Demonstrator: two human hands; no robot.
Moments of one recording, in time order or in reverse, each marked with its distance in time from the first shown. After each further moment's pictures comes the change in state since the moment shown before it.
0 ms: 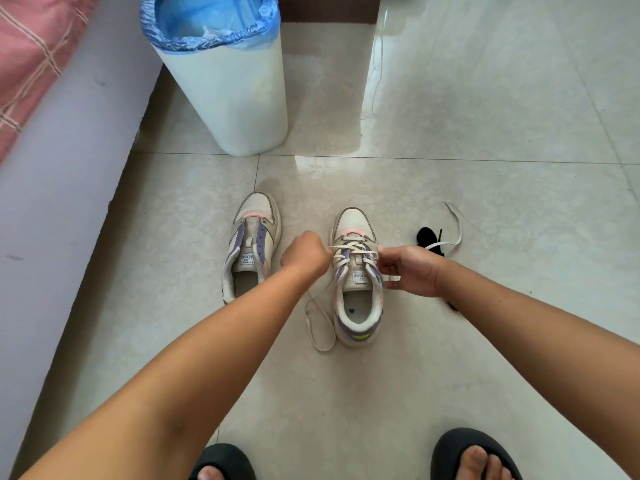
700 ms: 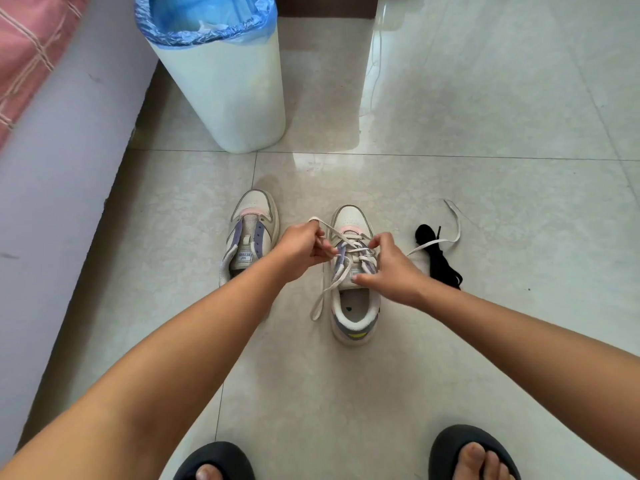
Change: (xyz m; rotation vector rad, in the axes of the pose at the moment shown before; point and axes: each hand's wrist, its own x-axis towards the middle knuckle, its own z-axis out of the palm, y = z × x) left_hand 0.001 0.000 -0.011 -0.978 -0.230 -0.153; right_hand -0.013 0.014 0.029 -0.780 0.278 -0.348
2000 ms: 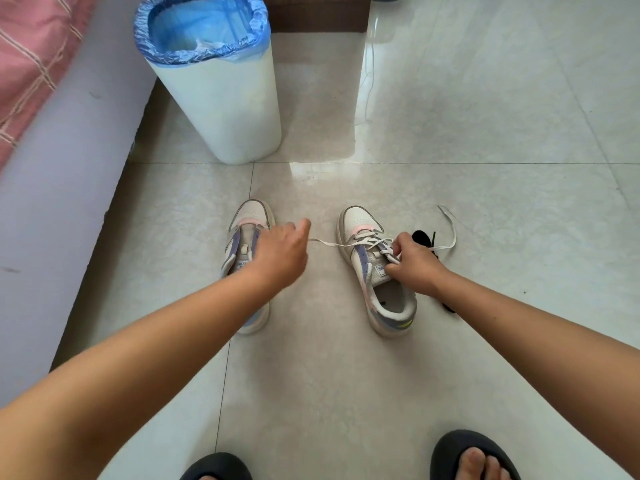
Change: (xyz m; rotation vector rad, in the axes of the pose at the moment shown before) left_hand -0.025 0.016 -0.022 1.890 0.254 0.611; right_hand 0.011 0.020 -0.035 -0.193 0.101 0.091
